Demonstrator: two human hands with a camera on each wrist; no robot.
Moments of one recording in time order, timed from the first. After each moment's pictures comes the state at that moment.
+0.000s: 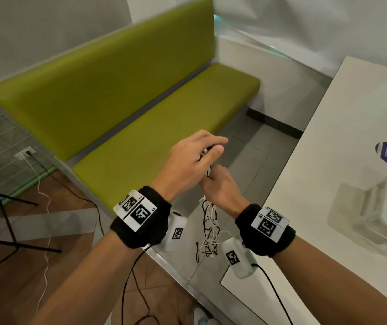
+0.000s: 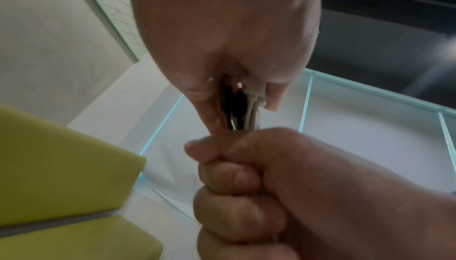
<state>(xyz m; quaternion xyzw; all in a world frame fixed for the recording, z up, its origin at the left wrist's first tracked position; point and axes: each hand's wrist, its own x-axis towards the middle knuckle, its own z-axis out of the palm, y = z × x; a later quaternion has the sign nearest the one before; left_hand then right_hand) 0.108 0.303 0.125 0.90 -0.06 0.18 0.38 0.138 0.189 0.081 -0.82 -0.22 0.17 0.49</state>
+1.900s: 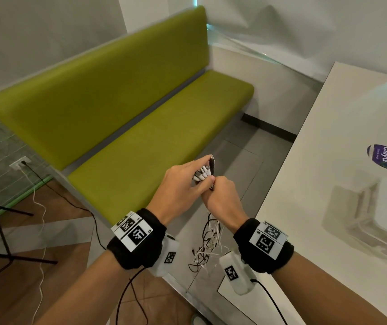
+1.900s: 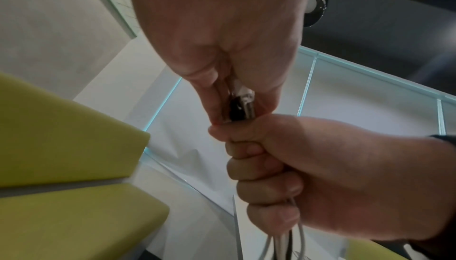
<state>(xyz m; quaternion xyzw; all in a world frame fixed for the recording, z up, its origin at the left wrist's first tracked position) 0.094 0.295 0.092 0.92 -0.01 0.17 0.34 0.137 0.173 0.063 -0.88 -0.19 0.12 0.43</state>
